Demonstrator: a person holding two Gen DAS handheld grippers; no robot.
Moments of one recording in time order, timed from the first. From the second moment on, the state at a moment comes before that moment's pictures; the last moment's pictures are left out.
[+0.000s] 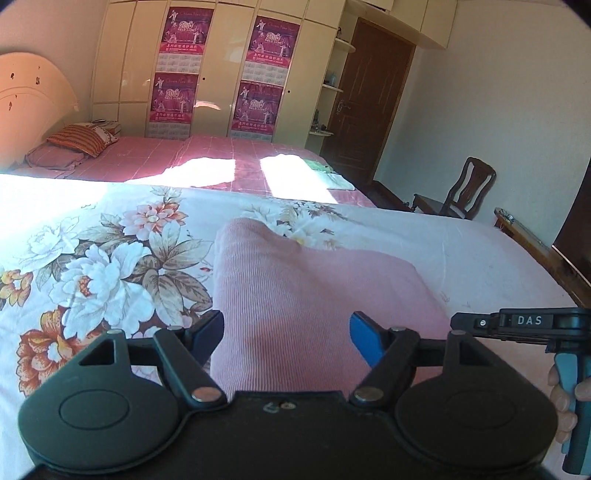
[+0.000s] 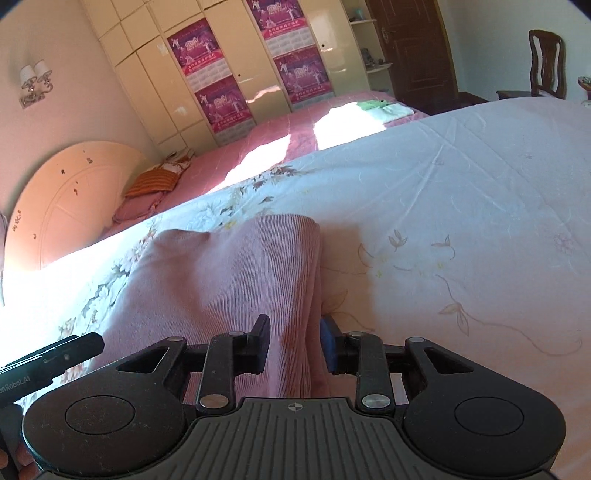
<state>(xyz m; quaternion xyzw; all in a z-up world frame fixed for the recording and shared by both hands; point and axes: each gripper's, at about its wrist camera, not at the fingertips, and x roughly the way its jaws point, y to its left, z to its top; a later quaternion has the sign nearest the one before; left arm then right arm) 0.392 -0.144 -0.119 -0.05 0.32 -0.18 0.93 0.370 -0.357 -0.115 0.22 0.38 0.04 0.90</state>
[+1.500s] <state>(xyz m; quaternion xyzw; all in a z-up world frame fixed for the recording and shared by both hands) 0.370 -0.137 -0.148 -0.03 0.39 -0.16 0.91 0.337 -0.296 -0.148 0.05 0.41 0.03 0.91</state>
